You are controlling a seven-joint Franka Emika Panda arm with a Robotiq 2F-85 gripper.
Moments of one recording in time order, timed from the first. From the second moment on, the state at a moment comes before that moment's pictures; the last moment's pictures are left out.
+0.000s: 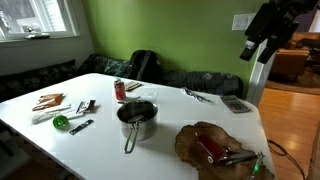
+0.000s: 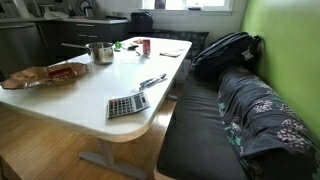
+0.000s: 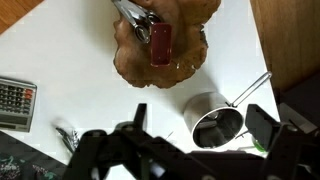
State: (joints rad) arm 0.22 -0.77 0.28 -2.76 0.35 2.33 0.41
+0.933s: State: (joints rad) arm 0.10 -0.47 0.25 -2.76 0.31 2.59 0.39
